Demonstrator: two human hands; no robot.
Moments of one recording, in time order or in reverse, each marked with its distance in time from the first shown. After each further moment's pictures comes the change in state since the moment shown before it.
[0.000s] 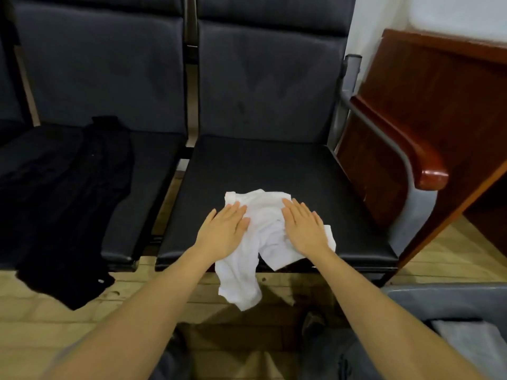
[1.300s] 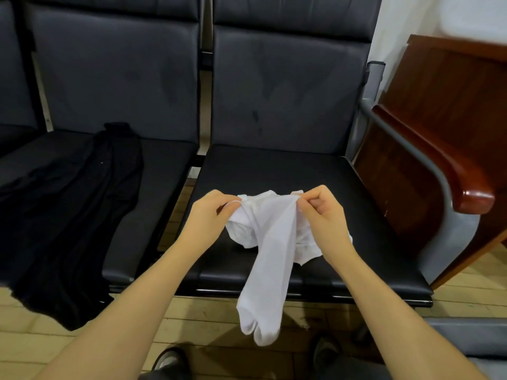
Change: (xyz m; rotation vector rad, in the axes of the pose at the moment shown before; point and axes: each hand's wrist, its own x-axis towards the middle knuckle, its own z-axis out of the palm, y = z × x) left_hand 0.013 -0.031 -0.052 -0.482 0.508 0.093; right_hand 0.009 -0.041 -0.049 0.932 0.283 -0.212
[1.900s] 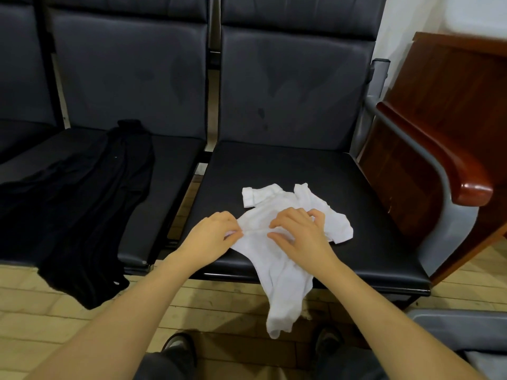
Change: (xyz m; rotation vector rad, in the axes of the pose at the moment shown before) left_hand -0.043 -0.014 -0.002 0.335 -0.335 0.069; right_hand -0.038 0.025 0.017 -0.755 -0.260 -0.447
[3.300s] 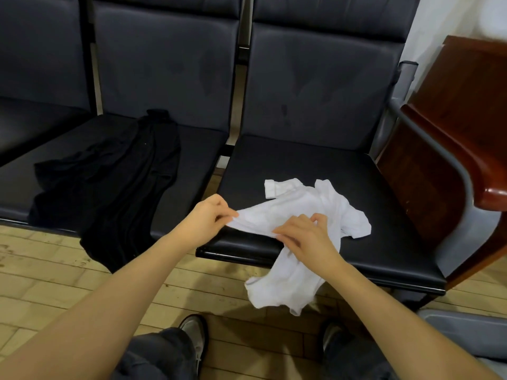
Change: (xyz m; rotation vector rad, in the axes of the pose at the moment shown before) left_hand -0.036 -0.035 -0.032 -0.130 0.086 -0.073; right_hand -0.011 -0.014 0.027 -0.032 0.005 -0.175
